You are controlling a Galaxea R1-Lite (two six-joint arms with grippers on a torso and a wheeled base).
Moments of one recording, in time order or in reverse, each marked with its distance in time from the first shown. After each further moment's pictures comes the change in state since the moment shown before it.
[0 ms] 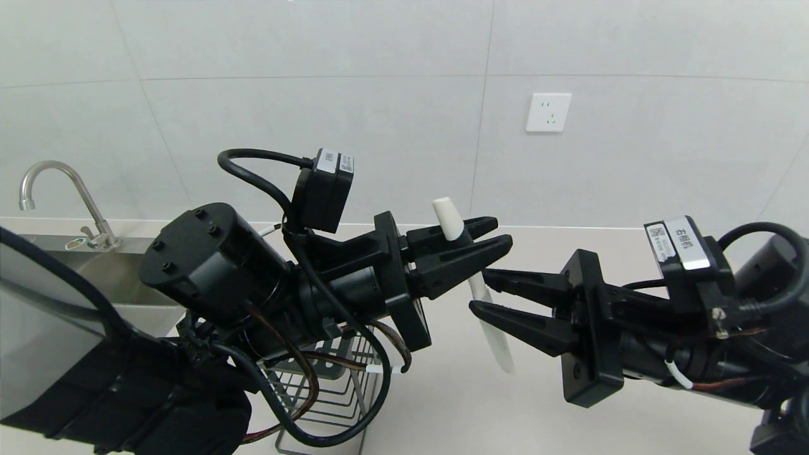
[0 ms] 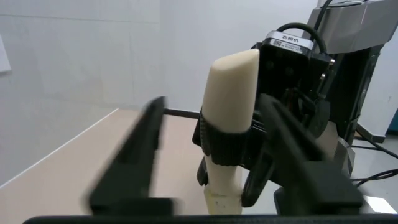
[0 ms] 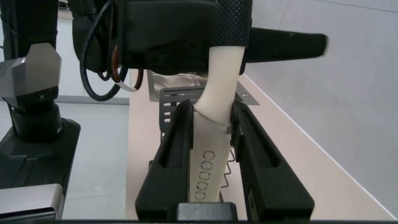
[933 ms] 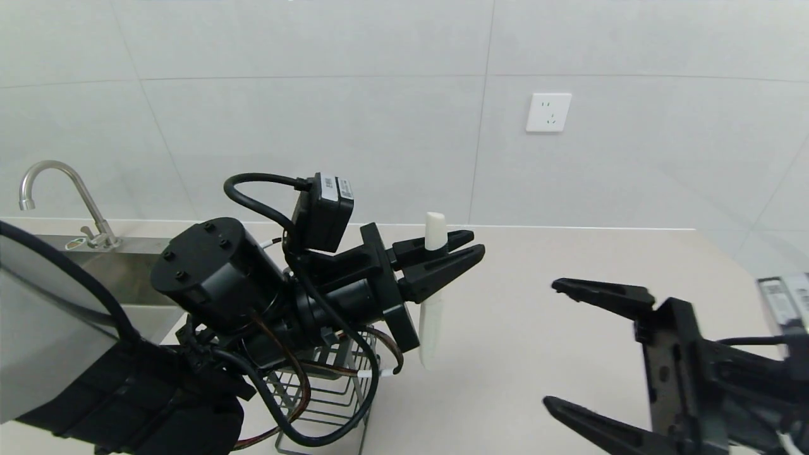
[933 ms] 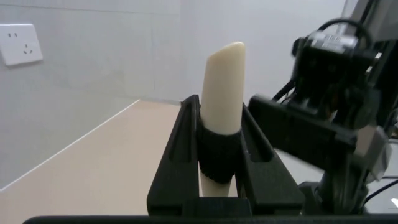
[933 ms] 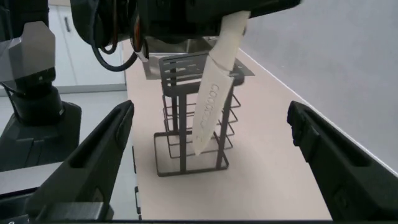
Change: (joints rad) left arm 0.042 0.013 0.063 0.000 0.053 0.127; right arm -0.073 -0.228 0.273 0.010 -0.074 0.000
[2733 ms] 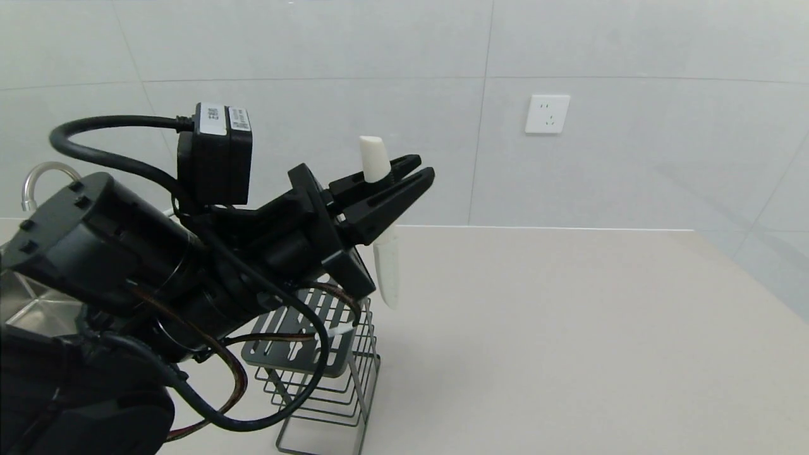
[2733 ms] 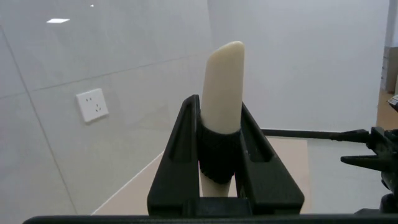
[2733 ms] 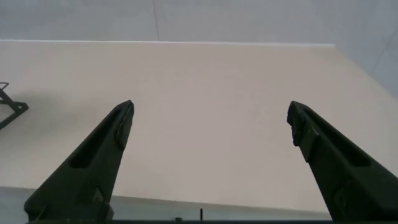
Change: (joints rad) left arm 0.044 -0.187 0.001 0.061 0.131 0.136; right arm -0.601 -1.480 0.117 1.450 -0.536 0.118
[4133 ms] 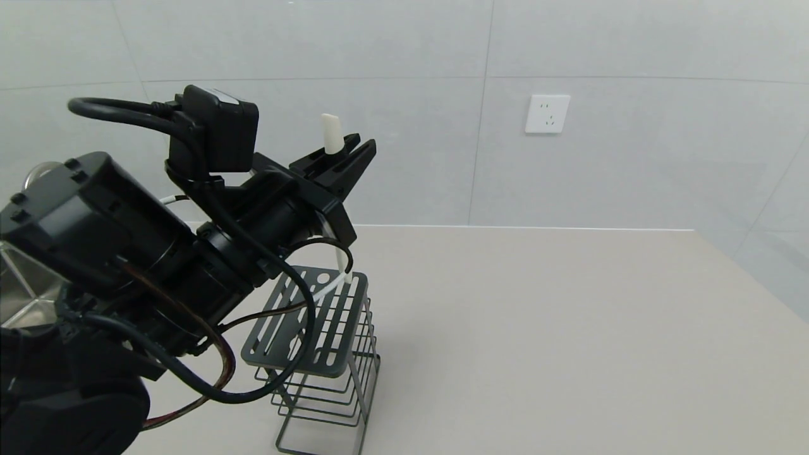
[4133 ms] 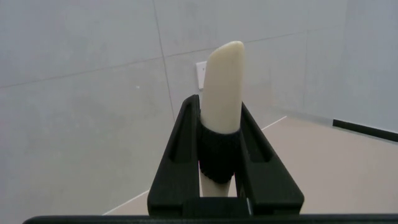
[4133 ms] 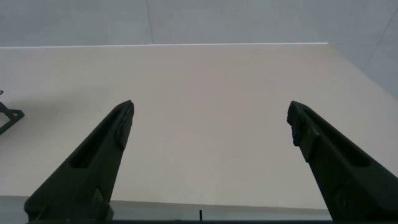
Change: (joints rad) left arm 0.014 -0.051 -0.018 0.148 0.381 0.126; right arm 0.000 0.000 0.001 0.000 -0.004 0.001
